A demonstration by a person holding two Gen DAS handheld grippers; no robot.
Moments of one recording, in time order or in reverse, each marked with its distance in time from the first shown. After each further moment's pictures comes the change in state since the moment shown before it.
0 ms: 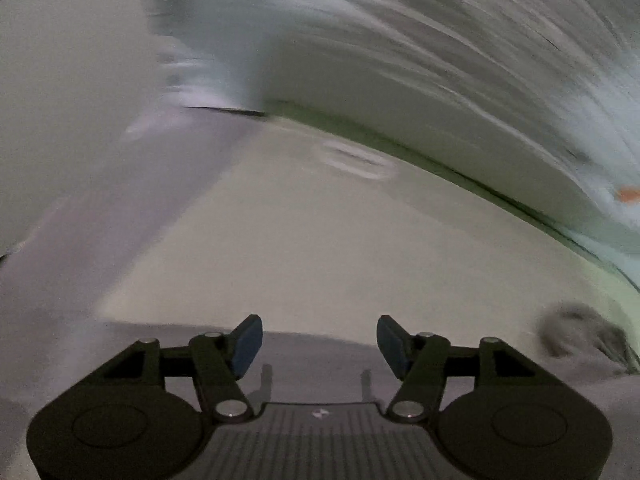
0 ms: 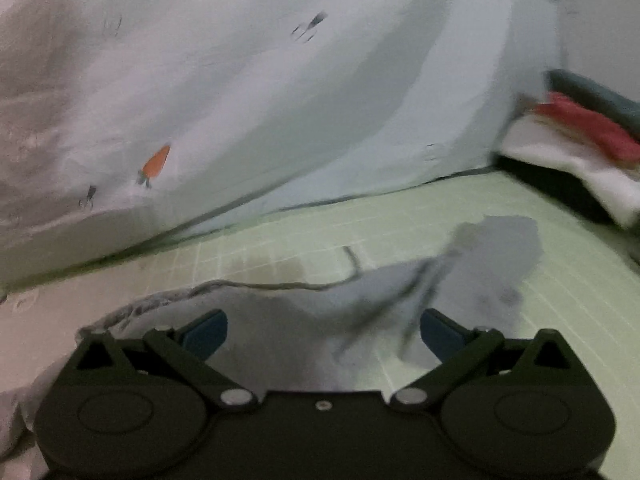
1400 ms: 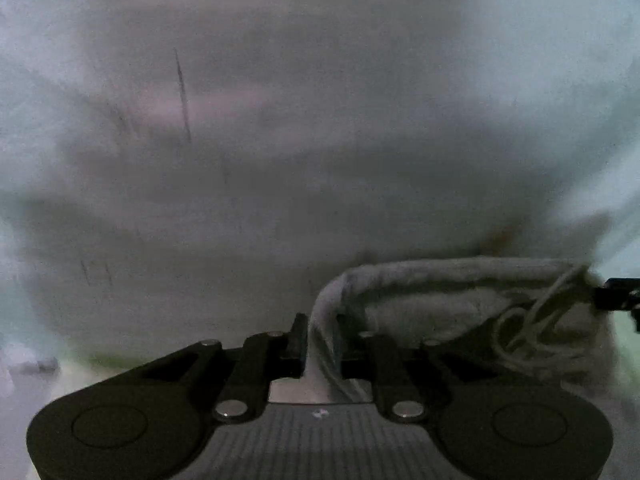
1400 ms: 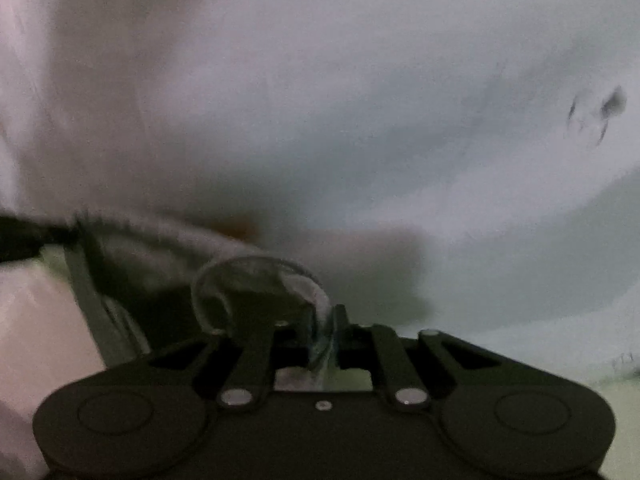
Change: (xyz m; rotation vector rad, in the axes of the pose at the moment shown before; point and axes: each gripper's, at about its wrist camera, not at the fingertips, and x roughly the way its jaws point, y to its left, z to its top) left arm 0.046 -0.219 0.082 0.426 -0.236 -0.081; right arm 0.158 0.095 0.131 -0.353 0.032 0.227
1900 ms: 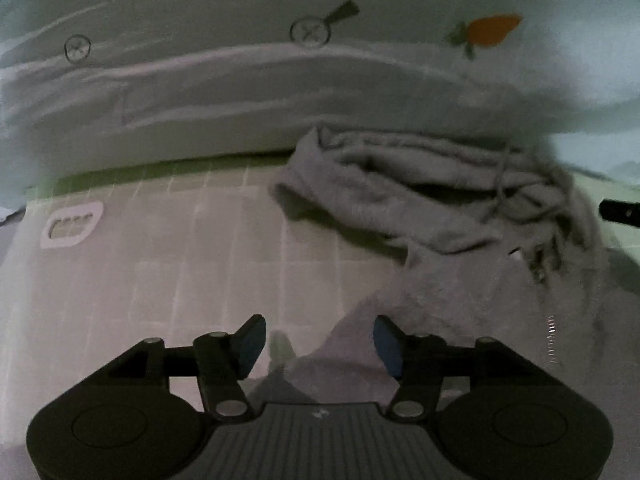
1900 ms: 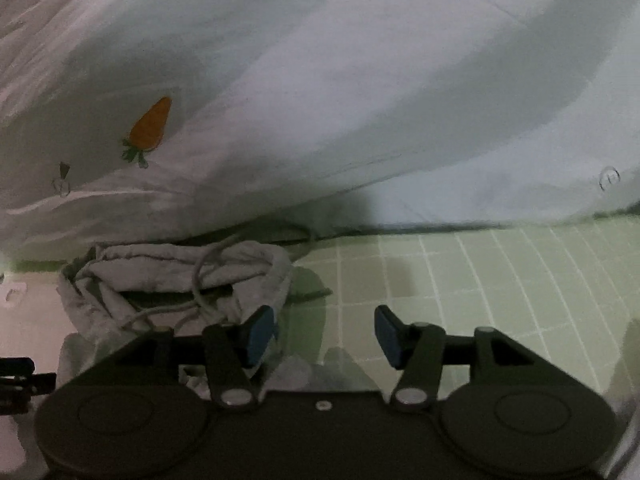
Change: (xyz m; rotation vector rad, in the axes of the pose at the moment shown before) left arm 0.021 -0.008 -0.097 -0.048 0.276 -0.014; right arm 0.001 -0.035 -0.068 0.228 0.053 -0.032
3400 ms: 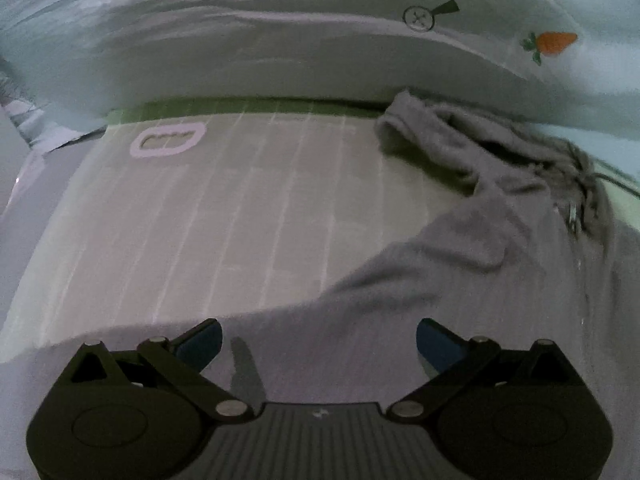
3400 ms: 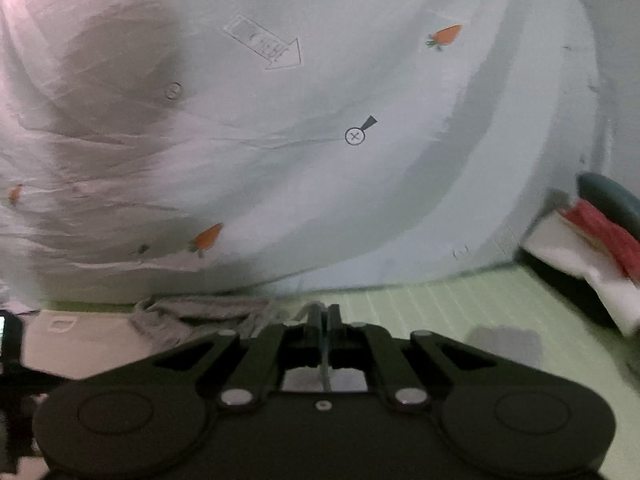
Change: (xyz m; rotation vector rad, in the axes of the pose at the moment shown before) left arm -0.046 0.050 -0.046 -0.128 0.074 0.081; right arm -0.272 0.038 -0.084 0.062 -0.269 -0.118
